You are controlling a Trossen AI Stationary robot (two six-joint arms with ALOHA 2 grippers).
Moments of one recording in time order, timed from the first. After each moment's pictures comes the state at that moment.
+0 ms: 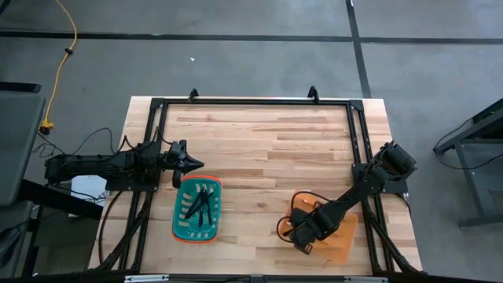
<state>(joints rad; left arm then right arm) 0.26 0.26 0.01 0.05 0.14 -0.32 0.65 1.82 1.20 -0.83 -0.04 1.17</state>
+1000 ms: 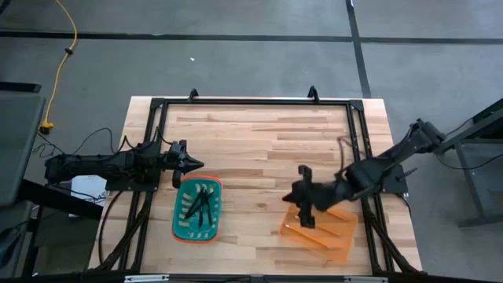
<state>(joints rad) 0.26 0.26 0.01 0.05 0.14 -0.32 0.52 1.37 1.20 -0.56 0.37 0.39</state>
